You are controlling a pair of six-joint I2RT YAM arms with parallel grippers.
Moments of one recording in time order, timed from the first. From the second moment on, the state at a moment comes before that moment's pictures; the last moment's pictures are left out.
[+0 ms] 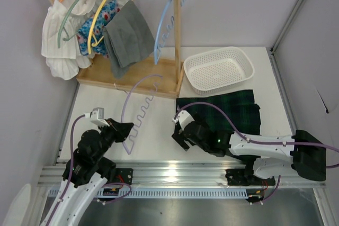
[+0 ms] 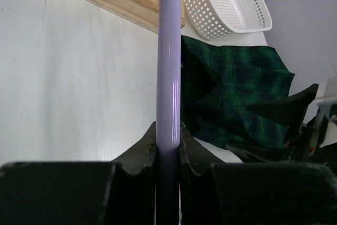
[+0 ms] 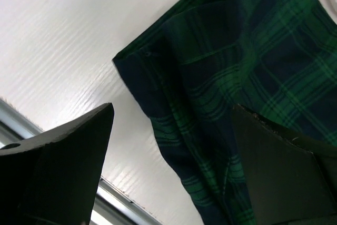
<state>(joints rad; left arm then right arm) -0.45 0.08 0.42 -0.59 -0.03 -0.71 1.22 1.24 0.71 -0.20 0.49 0.16</state>
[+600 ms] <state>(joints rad) -0.45 0.10 0.42 -0.56 -0.01 -0.71 1.20 1.49 0.69 -0.11 0.37 0.00</state>
